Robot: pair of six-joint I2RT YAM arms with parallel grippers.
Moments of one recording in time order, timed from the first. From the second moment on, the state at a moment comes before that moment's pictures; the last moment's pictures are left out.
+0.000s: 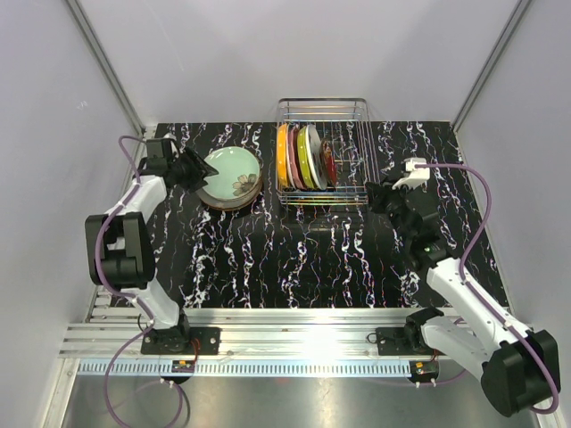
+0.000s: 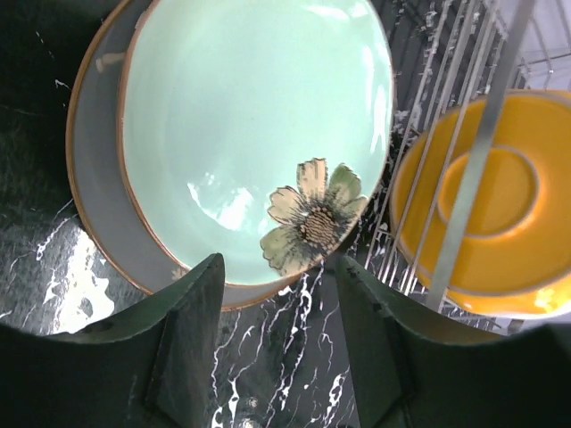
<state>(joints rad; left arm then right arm) 0.08 1.69 1.19 -0.24 0.38 -0.69 0.36 0.94 0.61 0.24 0.11 0.34</state>
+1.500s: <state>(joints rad) 0.05 1.88 1.28 -0.36 0.15 -0.70 0.36 0.92 0.60 0.25 0.12 0.34</state>
